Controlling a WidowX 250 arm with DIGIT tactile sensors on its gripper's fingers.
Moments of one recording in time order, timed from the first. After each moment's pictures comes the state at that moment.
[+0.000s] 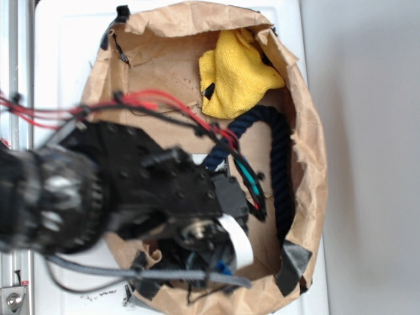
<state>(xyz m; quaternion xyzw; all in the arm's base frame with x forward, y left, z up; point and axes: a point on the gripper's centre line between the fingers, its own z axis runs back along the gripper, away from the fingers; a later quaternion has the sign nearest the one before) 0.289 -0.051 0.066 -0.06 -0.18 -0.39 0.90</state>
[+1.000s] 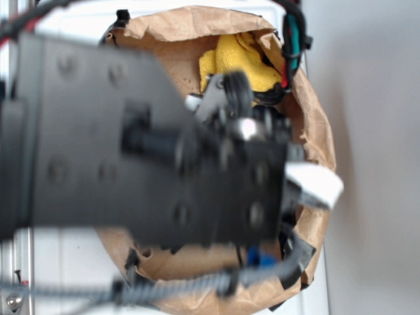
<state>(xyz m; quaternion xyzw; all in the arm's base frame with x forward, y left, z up) 0.274 0.000 0.151 0.13 -0.04 -0.15 0.98</state>
